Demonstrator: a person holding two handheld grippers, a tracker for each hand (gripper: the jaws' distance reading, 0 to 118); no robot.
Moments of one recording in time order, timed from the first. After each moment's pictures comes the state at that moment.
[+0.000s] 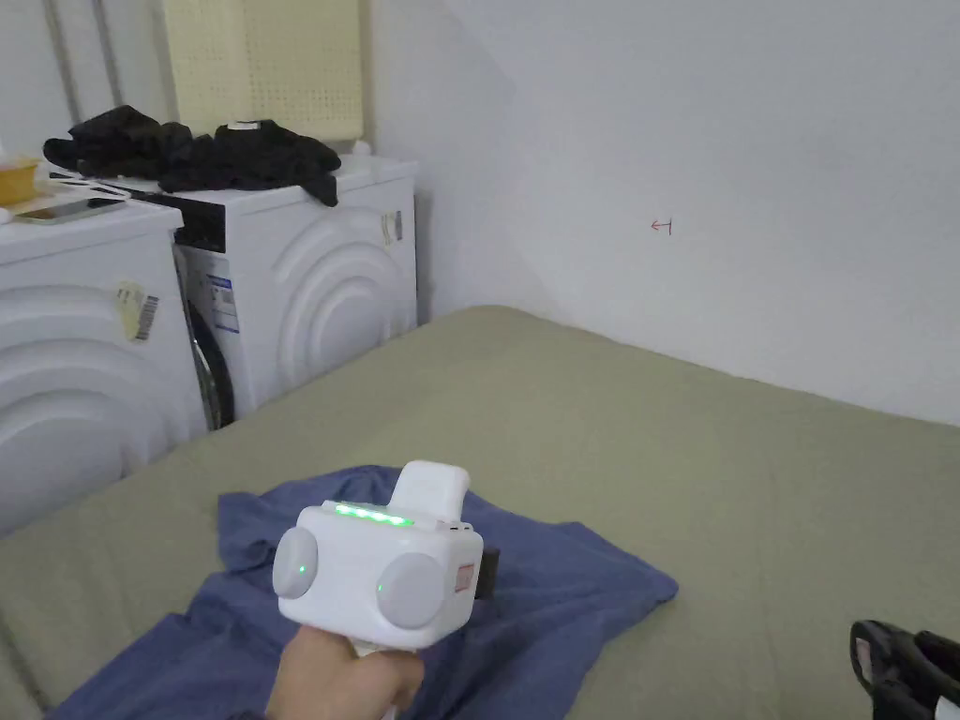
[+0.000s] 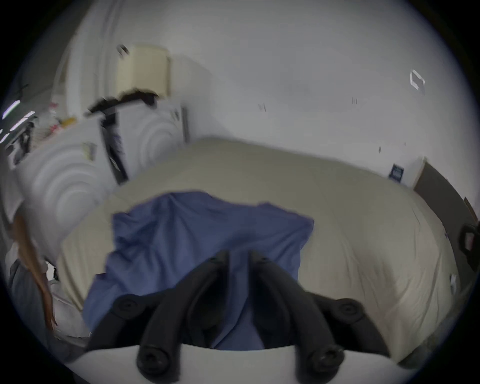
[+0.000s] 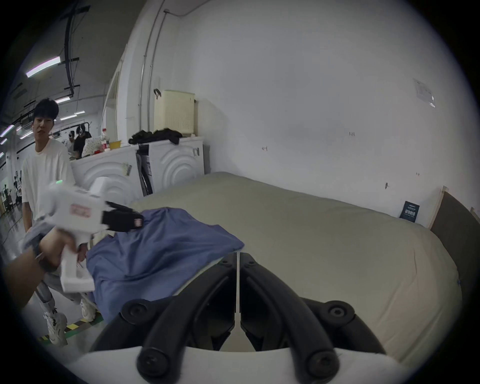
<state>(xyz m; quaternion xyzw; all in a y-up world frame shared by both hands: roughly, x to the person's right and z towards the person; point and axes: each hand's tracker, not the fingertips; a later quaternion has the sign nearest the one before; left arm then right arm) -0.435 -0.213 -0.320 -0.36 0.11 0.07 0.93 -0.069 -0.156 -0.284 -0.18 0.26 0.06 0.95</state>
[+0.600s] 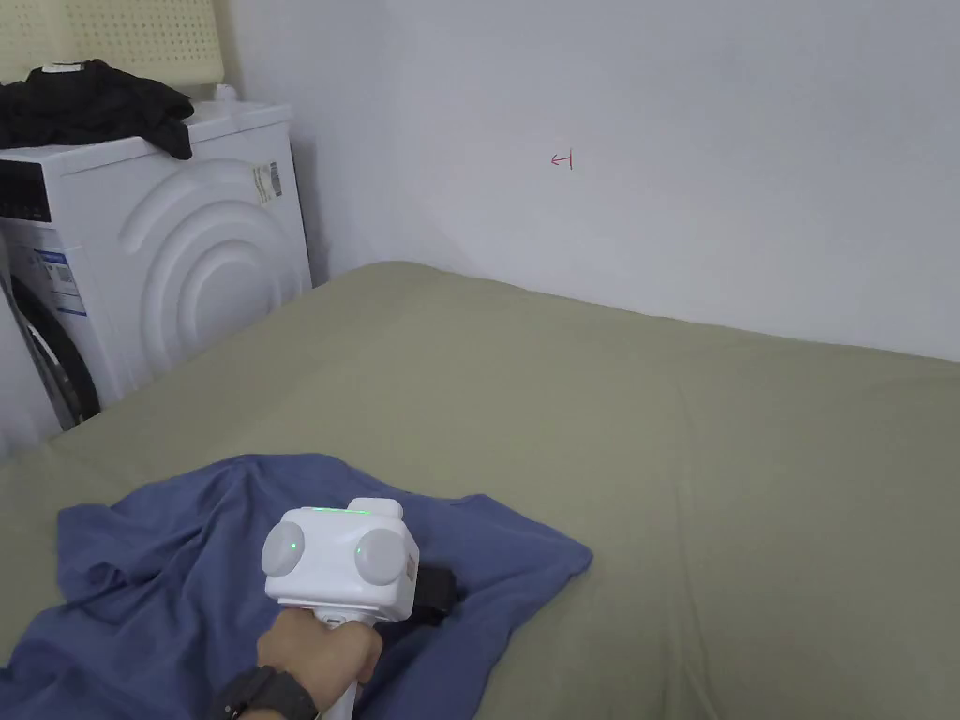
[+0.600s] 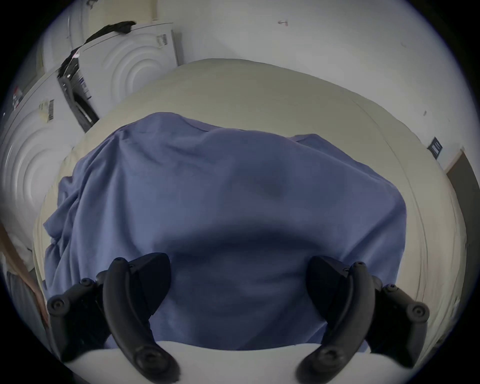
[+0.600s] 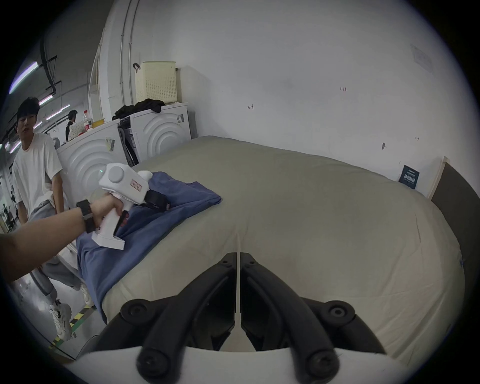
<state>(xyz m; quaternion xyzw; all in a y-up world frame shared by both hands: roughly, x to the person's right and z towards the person) -0.438 -0.333 -0.445 -0.48 0.16 0.08 0.86 -0.019 -0.212 -0.314 -0.28 0.25 0.05 0.93</state>
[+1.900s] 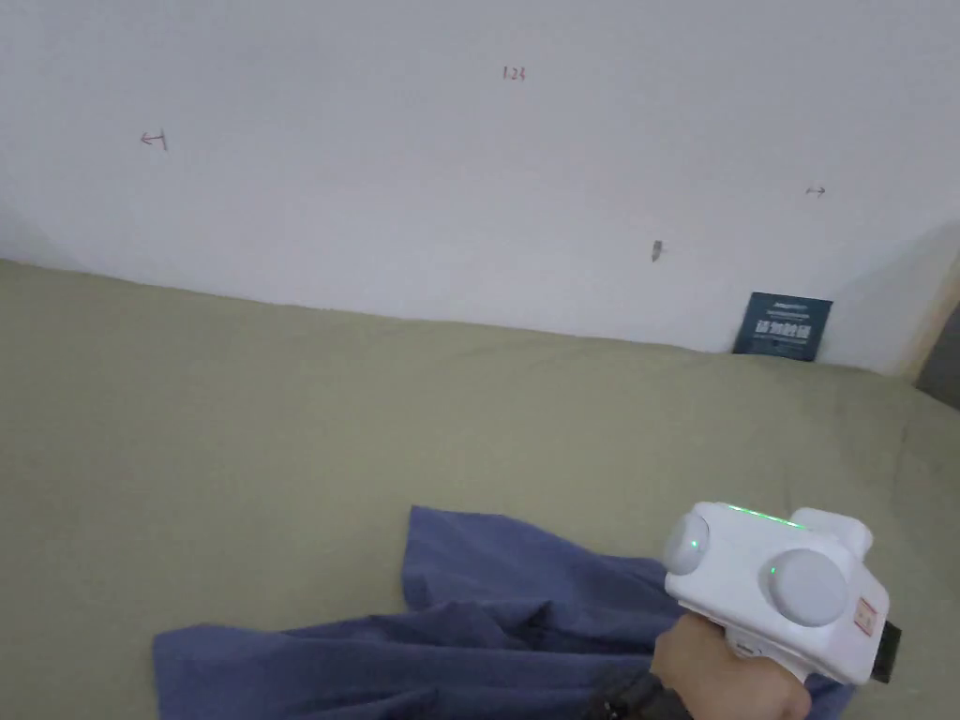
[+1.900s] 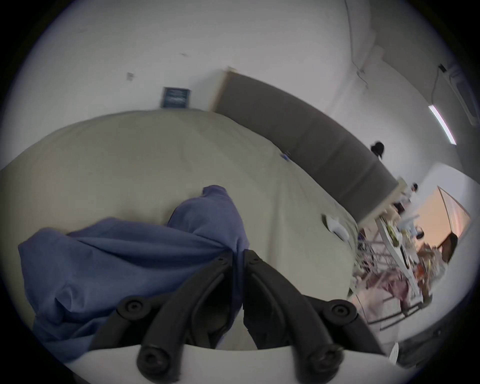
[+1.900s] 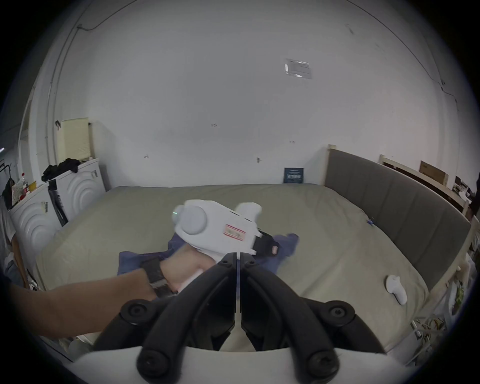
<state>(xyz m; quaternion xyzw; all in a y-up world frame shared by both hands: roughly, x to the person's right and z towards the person) 0.212 -0.246 -0.475 -0.41 -0.46 0.00 0.79 0.236 -0.118 -0.197 -0.20 -0.03 -0.02 0.98</state>
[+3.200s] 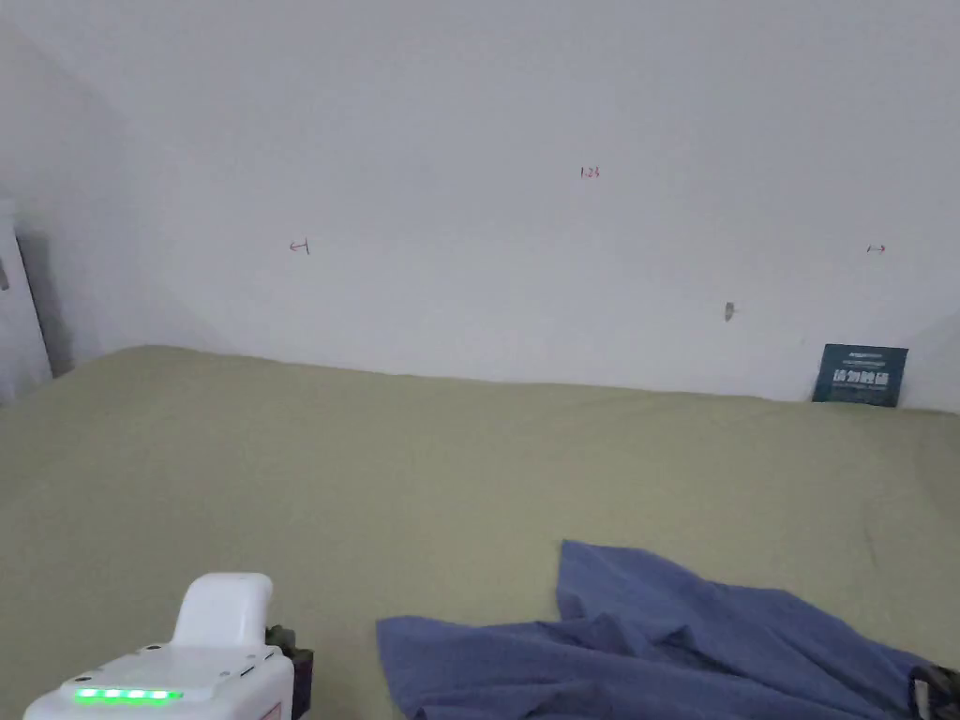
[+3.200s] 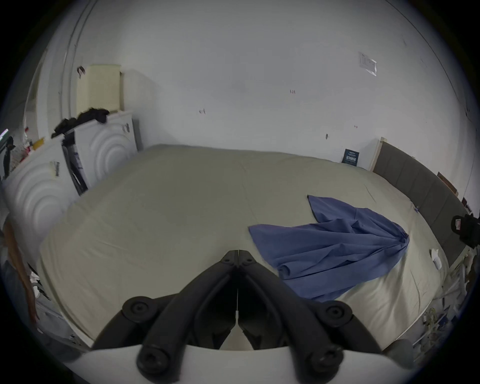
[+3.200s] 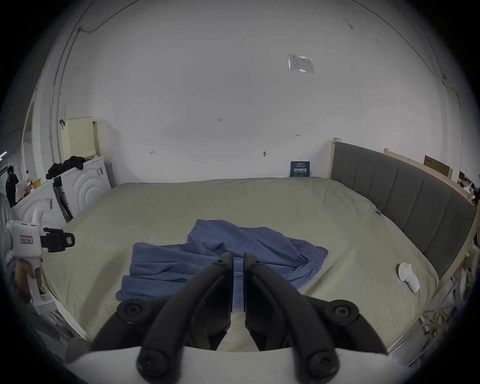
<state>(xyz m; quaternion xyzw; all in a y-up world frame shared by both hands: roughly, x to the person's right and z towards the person) -0.234 -0.206 -0.266 -0.31 0.02 0.05 0.95 0.211 -0.152 -0.193 -0.20 -0.01 -0.02 0.98</state>
